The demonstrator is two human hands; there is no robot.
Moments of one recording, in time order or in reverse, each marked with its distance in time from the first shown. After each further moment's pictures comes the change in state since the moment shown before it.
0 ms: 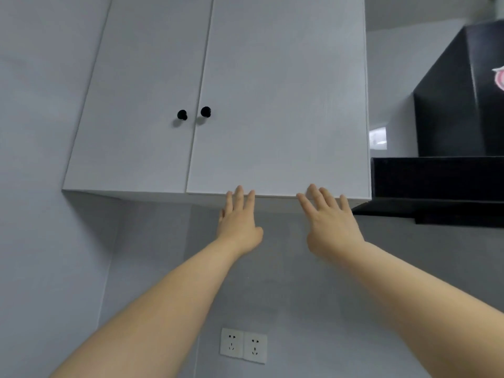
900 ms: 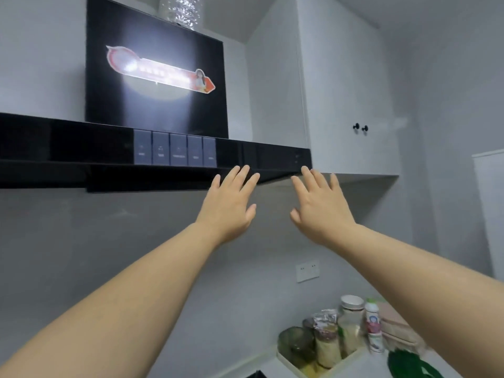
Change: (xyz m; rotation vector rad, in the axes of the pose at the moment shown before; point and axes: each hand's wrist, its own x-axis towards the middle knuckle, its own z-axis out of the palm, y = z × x) left_hand -0.170 0.677 0.122 -0.257 0.133 0.868; right_hand -0.411 0.550 -0.141 -0.517 -0.102 0.526
